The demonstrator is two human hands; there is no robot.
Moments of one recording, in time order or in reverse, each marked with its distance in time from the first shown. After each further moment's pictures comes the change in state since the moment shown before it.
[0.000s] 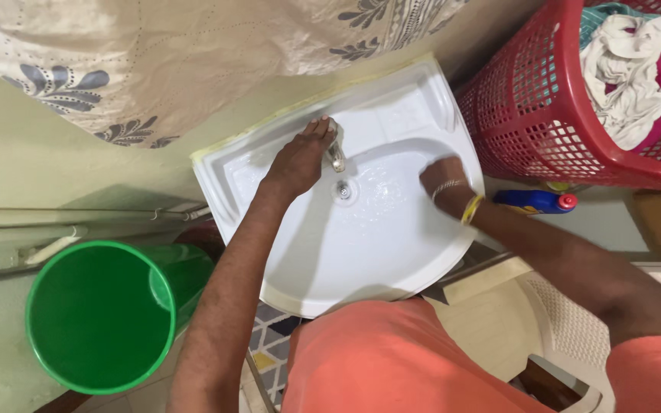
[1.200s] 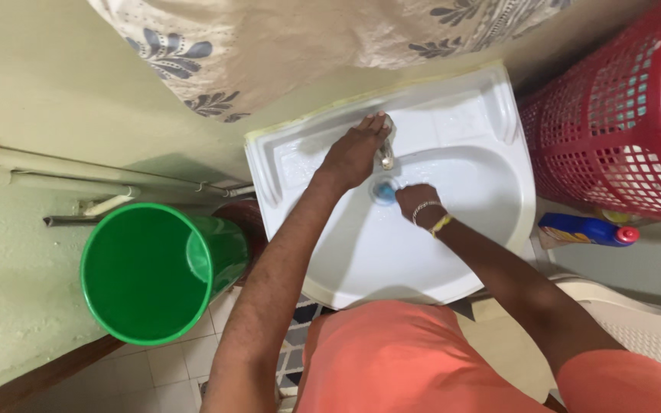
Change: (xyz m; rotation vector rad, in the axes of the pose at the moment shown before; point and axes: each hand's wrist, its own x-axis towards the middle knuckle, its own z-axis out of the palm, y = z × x) left_hand 0.009 -0.016 0.021 0.029 0.102 0.046; right_hand 0.070 -0.132 0.018 0.367 0.203 -0.149
